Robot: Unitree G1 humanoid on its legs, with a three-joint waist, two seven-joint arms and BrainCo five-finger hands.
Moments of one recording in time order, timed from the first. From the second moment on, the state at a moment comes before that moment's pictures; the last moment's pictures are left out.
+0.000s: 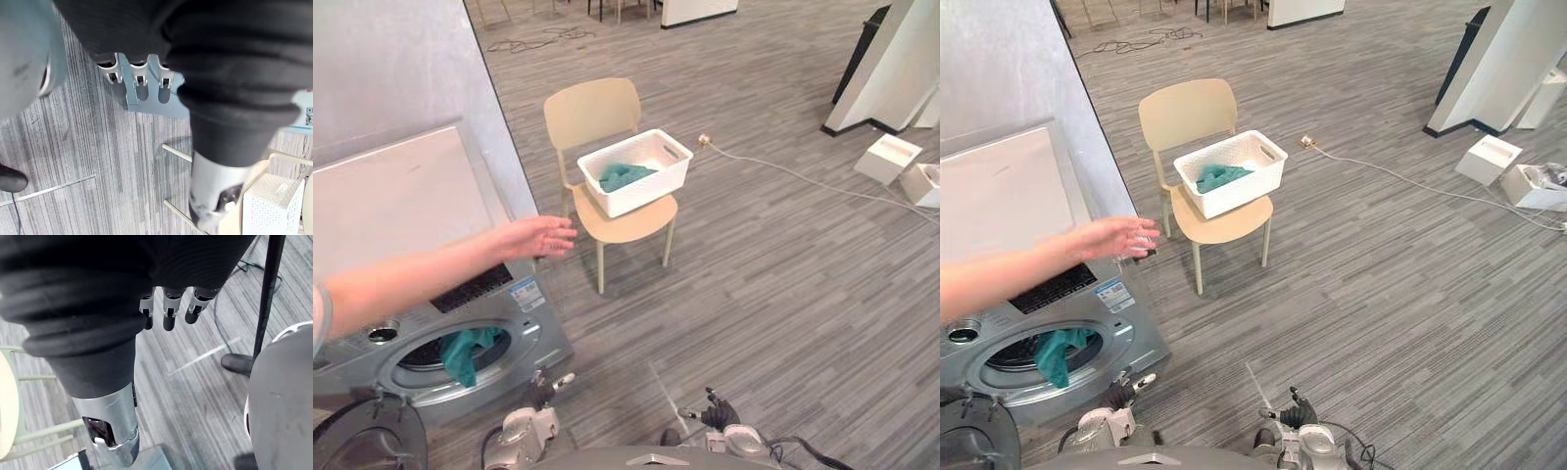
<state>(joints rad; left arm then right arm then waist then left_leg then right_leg) 0.08 0.00 -0.09 0.87 -0.43 -0.08 0.04 0.07 -0.14 -0.04 0.96 0.07 -0.06 -0.03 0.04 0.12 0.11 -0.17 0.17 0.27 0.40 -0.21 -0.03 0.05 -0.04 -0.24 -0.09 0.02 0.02</state>
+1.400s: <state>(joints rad) 0.18 0.02 0.04 0.79 -0.42 -0.10 0.10 -0.05 -0.09 -0.27 0.02 -0.09 -0.10 -0.35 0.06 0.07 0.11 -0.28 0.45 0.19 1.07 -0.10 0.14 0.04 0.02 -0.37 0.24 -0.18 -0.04</state>
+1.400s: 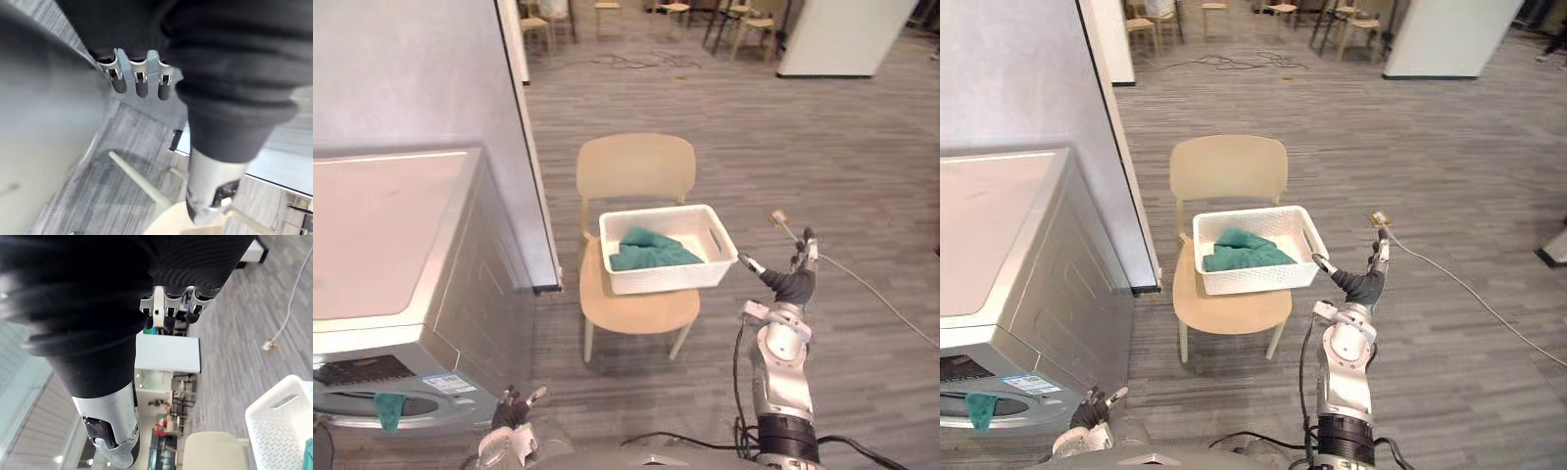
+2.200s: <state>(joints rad) 0.14 0.11 -0.02 0.83 -0.47 -0.05 0.02 -0.29 -0.38 -0.16 0.50 -0.40 0.03 -0.11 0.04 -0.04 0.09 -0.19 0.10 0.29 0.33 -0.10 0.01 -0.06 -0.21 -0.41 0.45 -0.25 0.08</state>
